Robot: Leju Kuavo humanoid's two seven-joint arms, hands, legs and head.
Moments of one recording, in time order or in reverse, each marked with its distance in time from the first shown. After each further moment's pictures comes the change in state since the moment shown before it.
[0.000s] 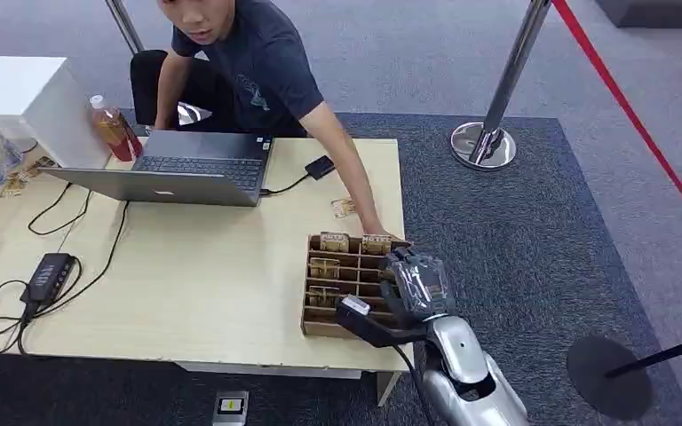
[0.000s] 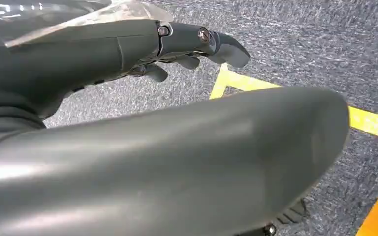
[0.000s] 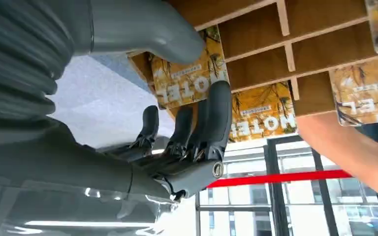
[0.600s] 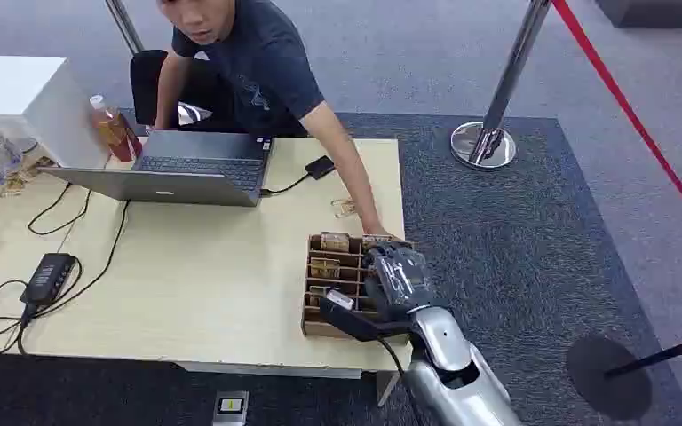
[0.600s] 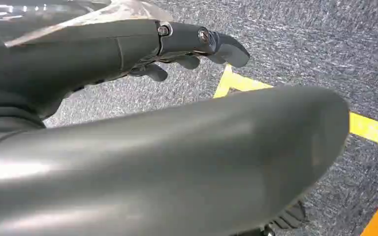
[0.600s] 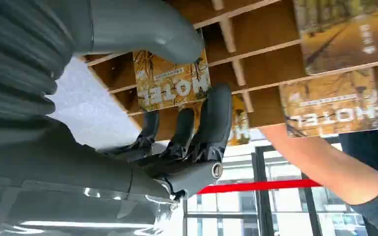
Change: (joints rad) left arm -0.002 -0.003 0.002 0.000 0.027 0.021 0.006; right arm -0.044 0.024 0.017 0.066 -0.008 0.015 -0.005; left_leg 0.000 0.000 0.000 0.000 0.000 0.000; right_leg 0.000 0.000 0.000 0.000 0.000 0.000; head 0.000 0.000
